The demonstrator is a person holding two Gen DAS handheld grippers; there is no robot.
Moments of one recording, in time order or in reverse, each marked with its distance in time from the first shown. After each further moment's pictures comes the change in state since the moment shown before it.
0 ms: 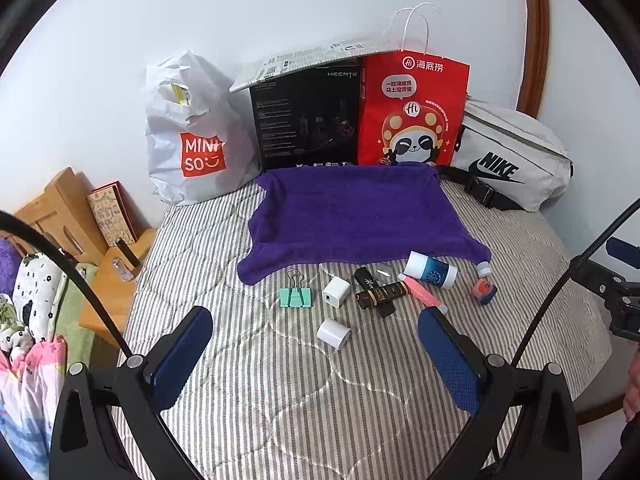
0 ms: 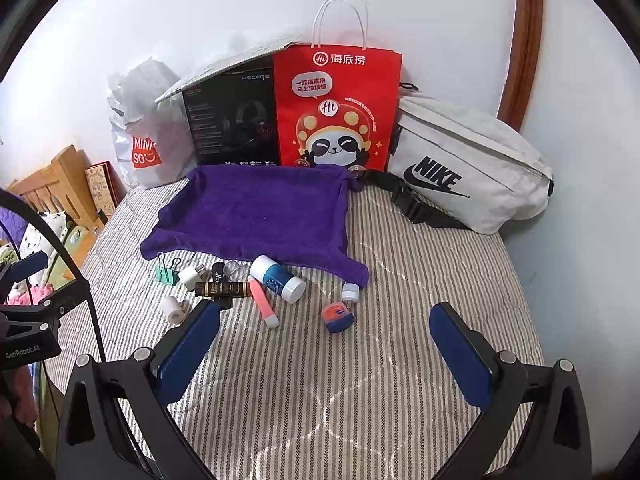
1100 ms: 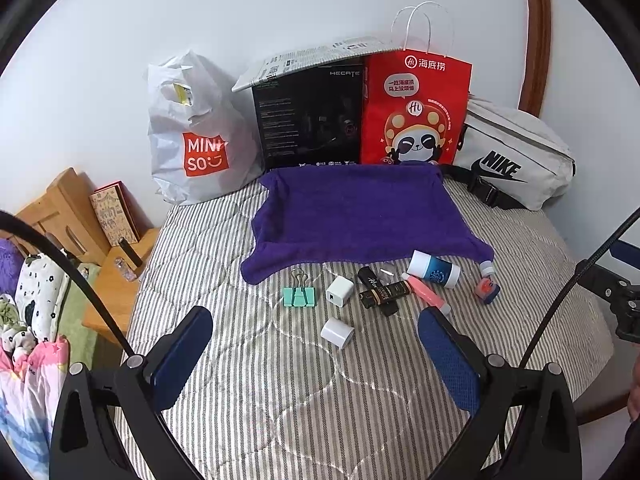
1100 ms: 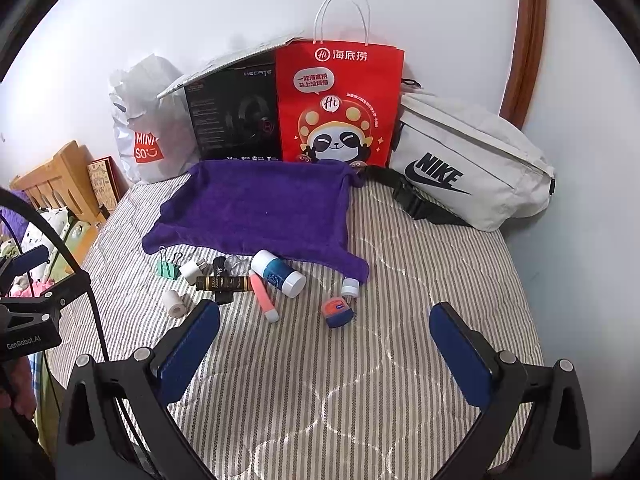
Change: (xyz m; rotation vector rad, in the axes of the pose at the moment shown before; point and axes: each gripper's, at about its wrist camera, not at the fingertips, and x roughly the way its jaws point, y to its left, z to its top) left arm 0.001 0.001 0.002 -0.005 0.008 0.004; right arm -0.002 -0.002 0.001 -0.005 0.020 0.009
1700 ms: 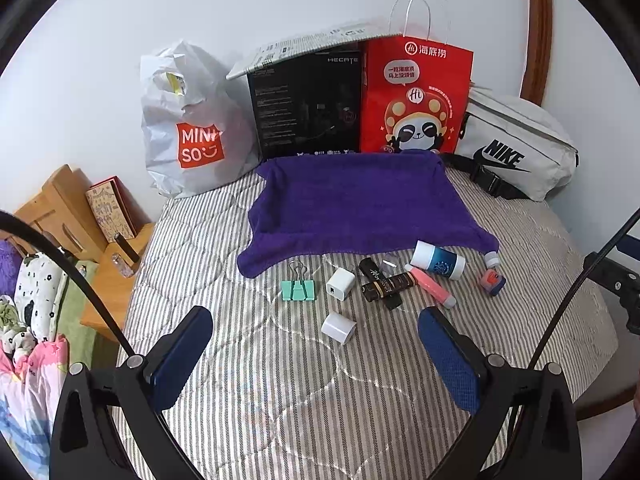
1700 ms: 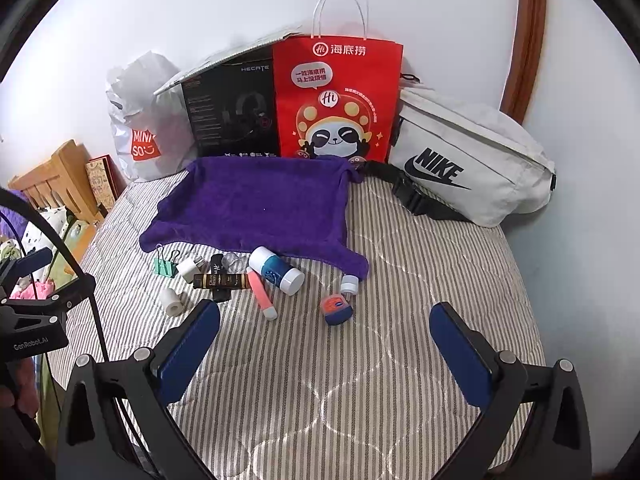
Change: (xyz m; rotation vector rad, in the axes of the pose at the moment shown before) left arm 0.018 0.002 -0.004 0.014 0.031 -0.004; right arm 0.008 -0.003 -0.001 0.010 0.013 0.000
